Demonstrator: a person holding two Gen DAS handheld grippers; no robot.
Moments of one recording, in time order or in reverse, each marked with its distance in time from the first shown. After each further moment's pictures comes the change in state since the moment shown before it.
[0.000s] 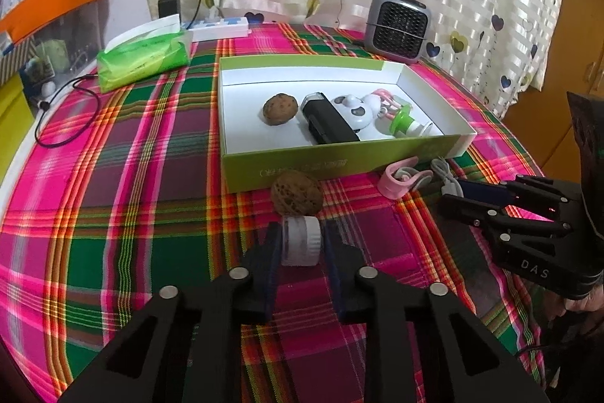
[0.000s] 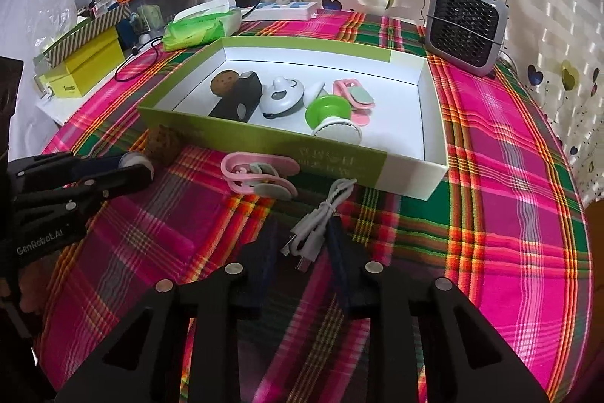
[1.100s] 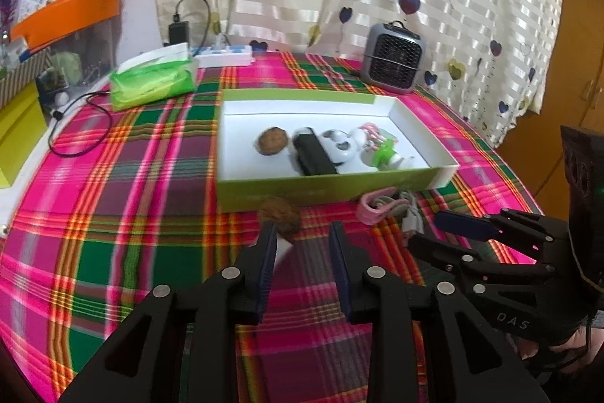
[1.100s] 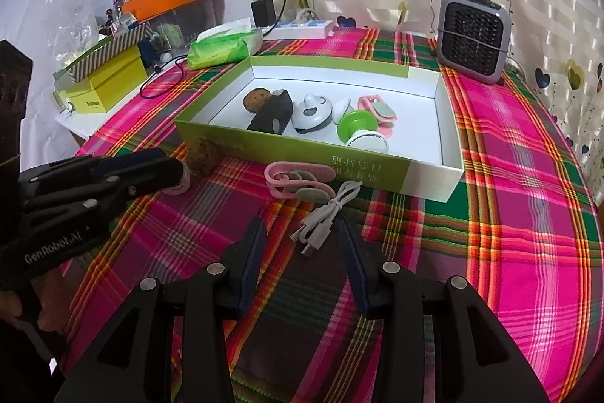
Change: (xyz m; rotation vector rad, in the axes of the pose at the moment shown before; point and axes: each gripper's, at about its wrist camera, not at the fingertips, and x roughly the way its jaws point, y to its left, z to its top) left arm -0.023 -0.009 0.005 -0.042 -0.104 0.020; right arm -0.015 0.014 -0.004 0.030 -0.069 0.065
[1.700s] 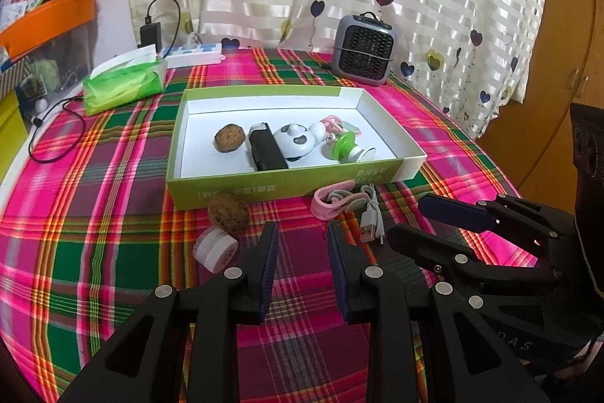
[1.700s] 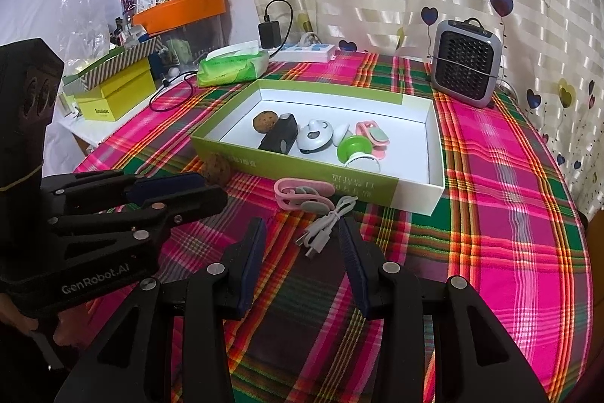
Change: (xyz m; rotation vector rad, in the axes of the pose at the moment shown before) left arm 0.001 -0.032 -0.003 0.037 0.026 -0.067; right arm -0.027 0.007 -0.003 -0.028 -0.075 -0.011
